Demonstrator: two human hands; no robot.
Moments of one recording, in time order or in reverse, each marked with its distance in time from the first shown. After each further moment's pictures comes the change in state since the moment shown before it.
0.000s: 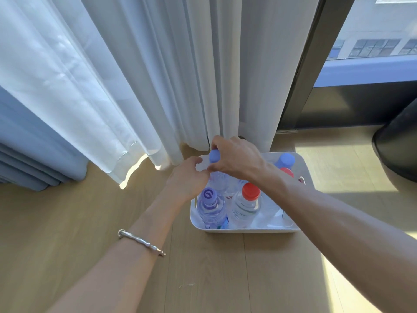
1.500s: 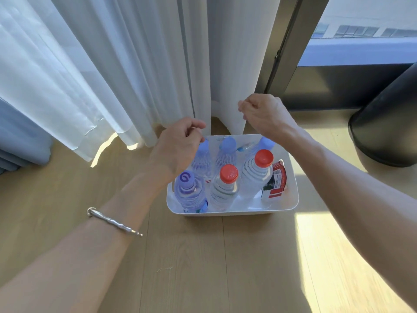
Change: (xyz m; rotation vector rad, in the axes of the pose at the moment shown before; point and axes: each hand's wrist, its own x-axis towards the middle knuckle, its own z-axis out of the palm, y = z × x) left_hand 0.008 0.022 0.012 -0.266 0.118 0.300; right_hand -0.002 0.078 -0.037 0.328 0.253 0.253
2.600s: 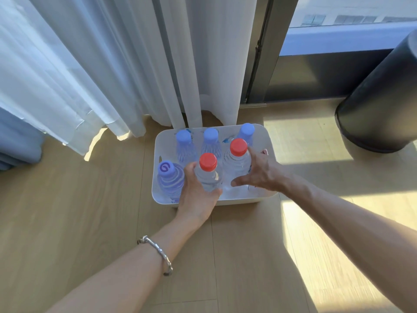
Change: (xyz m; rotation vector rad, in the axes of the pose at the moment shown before) left_hand -0.070 -0.047 0.104 -0.021 -0.026 -0.157; right_hand -0.076 0.113 0.036 0.009 -0.446 -0.036
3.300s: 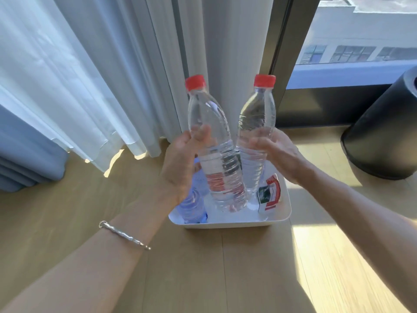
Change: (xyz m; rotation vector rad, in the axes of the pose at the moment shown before) left_hand 0.022 0.092 -0.095 -0.707 -0.118 0.048; right_hand 0.002 -0.076 -0.066 0.572 0.208 -0.221
